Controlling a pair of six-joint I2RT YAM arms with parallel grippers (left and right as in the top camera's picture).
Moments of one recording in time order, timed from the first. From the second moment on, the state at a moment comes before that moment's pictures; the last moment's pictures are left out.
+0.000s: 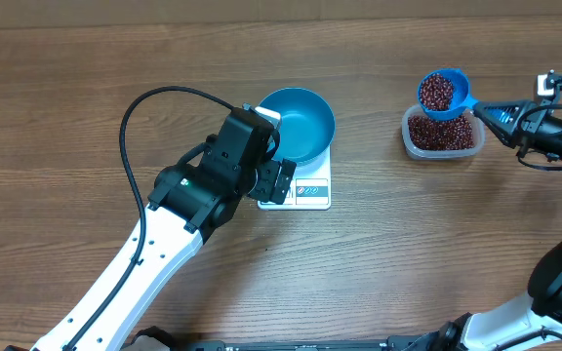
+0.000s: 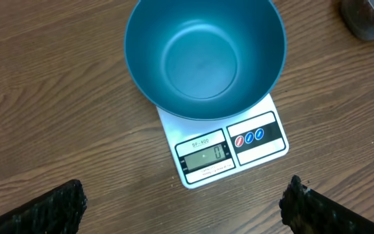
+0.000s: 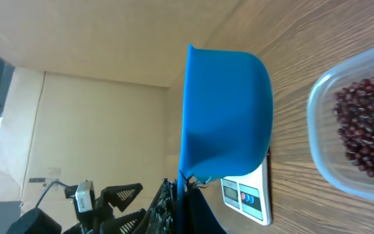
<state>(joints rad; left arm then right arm) -0.56 1.36 1.23 -0.81 -0.12 -0.18 -0.55 1.81 1.43 -1.03 -1.31 -0.05</state>
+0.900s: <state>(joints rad) -0.56 1.36 1.23 -0.80 -0.12 -0.18 -0.09 1.81 1.43 -0.60 -1.25 0.37</state>
